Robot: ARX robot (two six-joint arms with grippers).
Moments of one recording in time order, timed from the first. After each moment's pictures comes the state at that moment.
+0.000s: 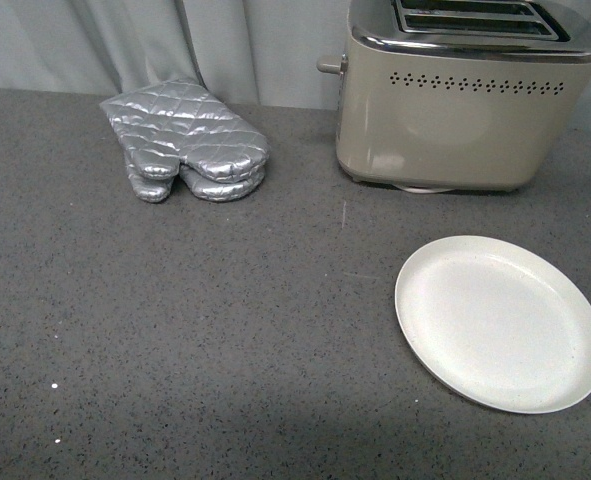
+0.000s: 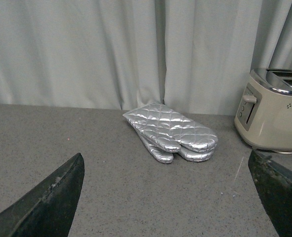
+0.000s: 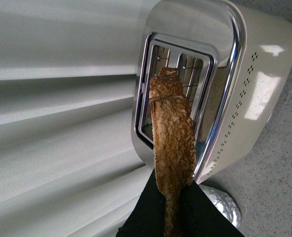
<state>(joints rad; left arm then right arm) 0.00 0.00 0.02 0.00 0.00 -0.01 0.22 1.66 1.32 -0.27 0.18 1.59</state>
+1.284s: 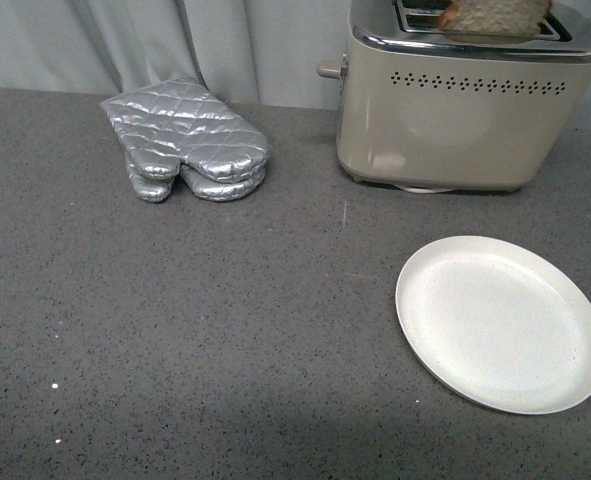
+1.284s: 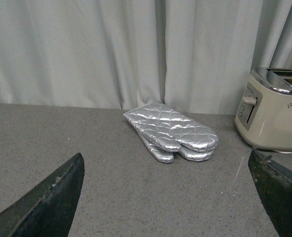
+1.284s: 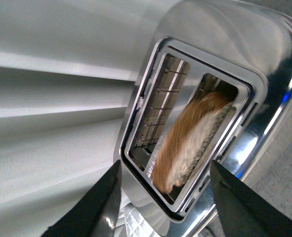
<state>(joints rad) 0.00 0.00 0.02 0.00 0.00 -0.01 0.21 1.90 1.52 -0.23 0.21 1.32</state>
